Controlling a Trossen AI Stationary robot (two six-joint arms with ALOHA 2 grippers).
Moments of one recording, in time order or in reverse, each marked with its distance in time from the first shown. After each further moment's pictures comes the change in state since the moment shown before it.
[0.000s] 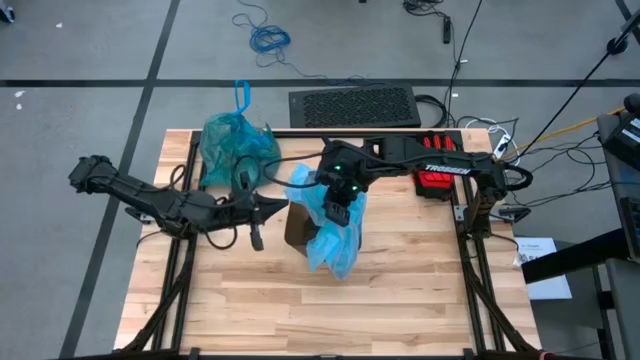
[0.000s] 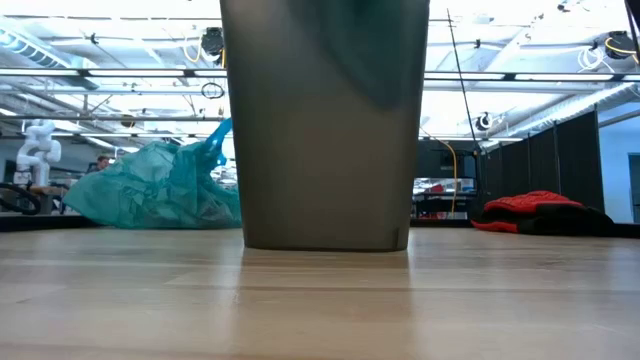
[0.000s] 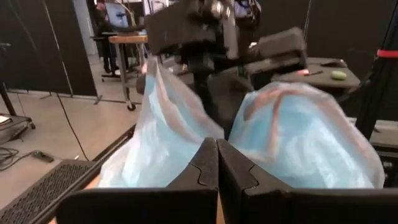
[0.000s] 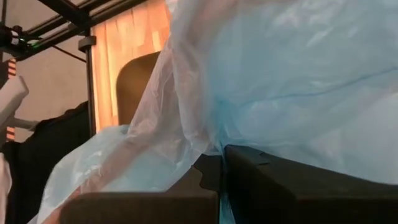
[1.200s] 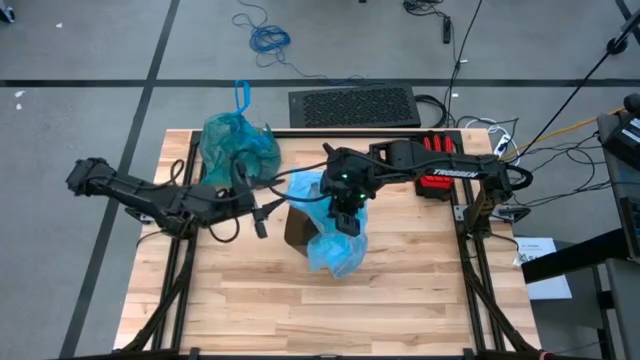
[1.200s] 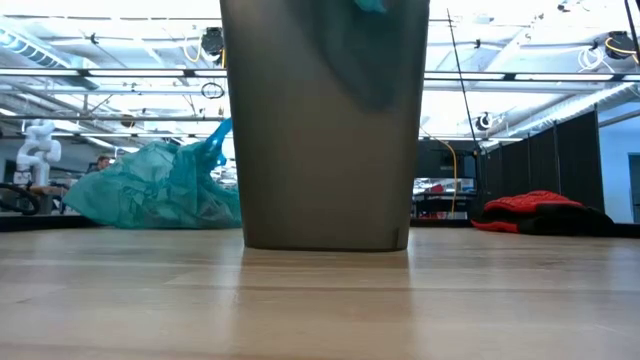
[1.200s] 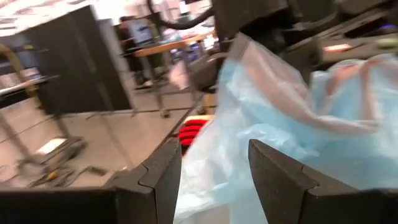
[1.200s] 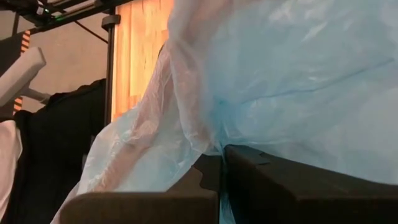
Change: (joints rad) left arm 0.071 -0.014 0.000 -0.007 -0.023 0.208; right arm 0.052 -0.034 0.000 -0.029 -0.025 -0.069
